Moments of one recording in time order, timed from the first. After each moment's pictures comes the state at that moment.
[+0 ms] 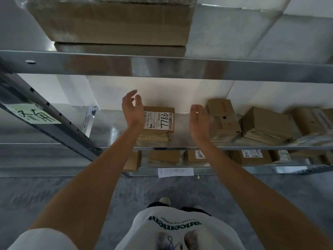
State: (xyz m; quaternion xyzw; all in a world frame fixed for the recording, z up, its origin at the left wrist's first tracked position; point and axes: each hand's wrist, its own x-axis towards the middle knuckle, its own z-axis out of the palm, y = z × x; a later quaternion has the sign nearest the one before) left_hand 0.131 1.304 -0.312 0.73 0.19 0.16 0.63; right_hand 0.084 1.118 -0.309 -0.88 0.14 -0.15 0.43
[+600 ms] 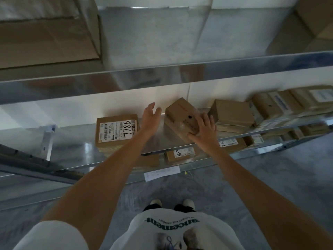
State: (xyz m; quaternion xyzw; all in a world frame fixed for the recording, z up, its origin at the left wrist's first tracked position) left_hand 0.139 1.148 -0.325 0.83 0.04 -0.13 0.55; right_hand 0.046 0.955 -0.347 -0.97 0.13 0.04 0.20
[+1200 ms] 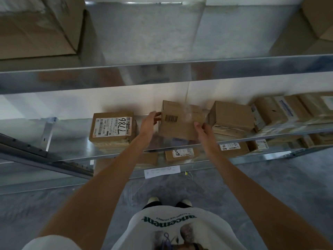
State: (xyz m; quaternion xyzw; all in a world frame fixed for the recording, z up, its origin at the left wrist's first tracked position) left_hand 0.108 1.133 -0.325 0.69 0.15 -0.19 0.69; right_hand 0.039 0.941 -0.346 -0.75 0.24 0.00 0.61
